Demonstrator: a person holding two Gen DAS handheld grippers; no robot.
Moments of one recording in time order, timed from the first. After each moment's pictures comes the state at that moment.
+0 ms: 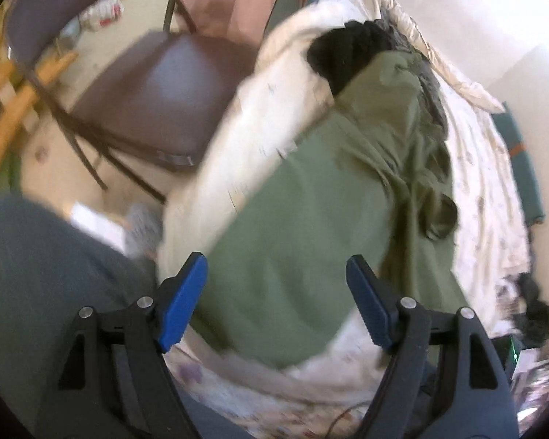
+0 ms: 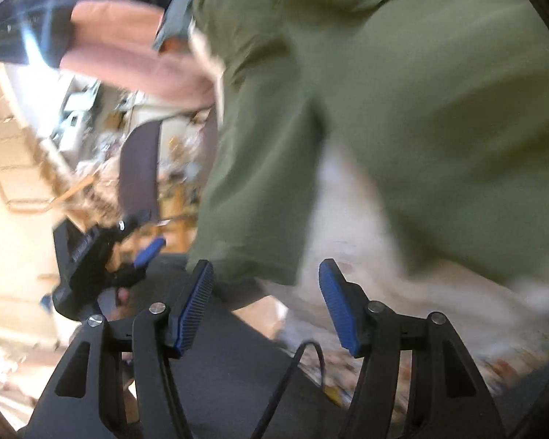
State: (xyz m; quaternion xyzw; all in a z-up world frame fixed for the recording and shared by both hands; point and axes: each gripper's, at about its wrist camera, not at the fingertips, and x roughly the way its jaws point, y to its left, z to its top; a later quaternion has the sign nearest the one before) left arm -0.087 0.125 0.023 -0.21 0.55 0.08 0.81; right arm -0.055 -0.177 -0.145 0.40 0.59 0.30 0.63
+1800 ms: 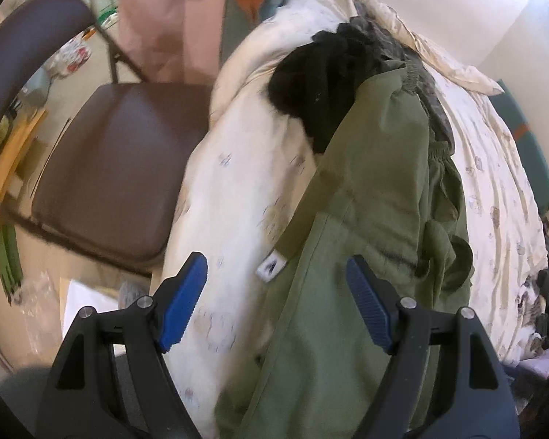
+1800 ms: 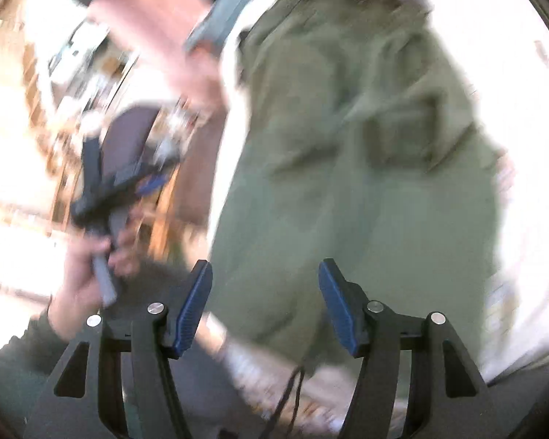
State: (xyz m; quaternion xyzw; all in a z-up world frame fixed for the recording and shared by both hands) left arm 0.064 0.113 0.012 -0.15 0.54 0.04 0.83; right arm 0.037 -0.240 -0.042 0.22 0.57 0.29 0.74
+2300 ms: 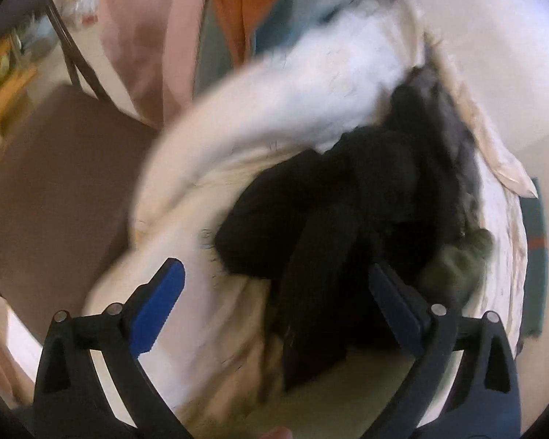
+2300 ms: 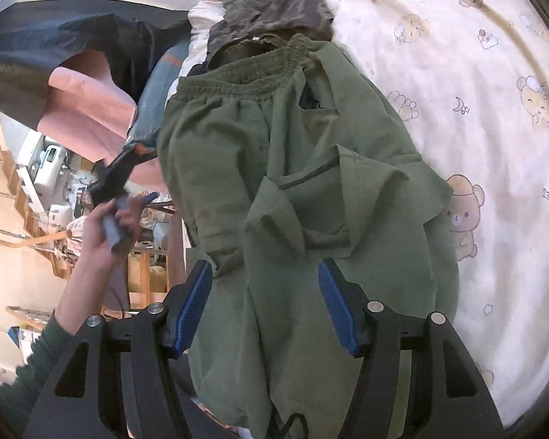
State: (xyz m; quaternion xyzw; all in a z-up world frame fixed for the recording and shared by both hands) left arm 0.320 0.143 -0.065 -0.29 0.55 0.11 0.77; right arm 0.108 -0.315 -0.104 0.36 0.54 0.21 0.73
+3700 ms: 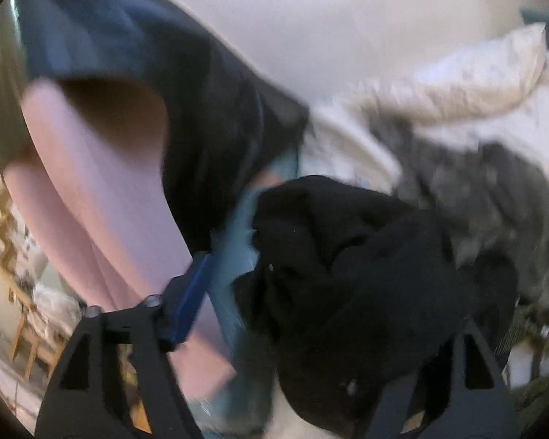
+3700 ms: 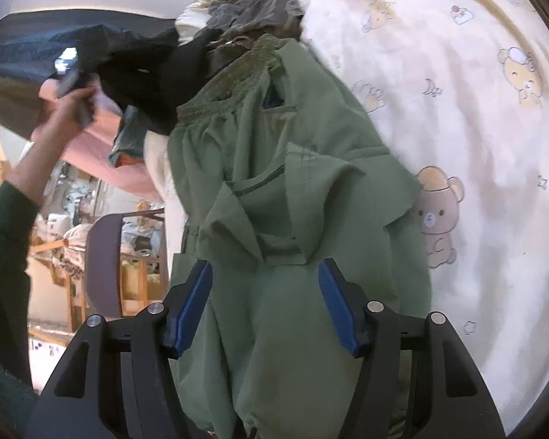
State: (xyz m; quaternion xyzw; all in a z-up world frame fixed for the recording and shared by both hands) left arm 0.530 0.005 0.081 0.26 0.34 0.18 0.88; right arm 0.107 -0.332 -0.145 0.37 0.53 0.21 0.73
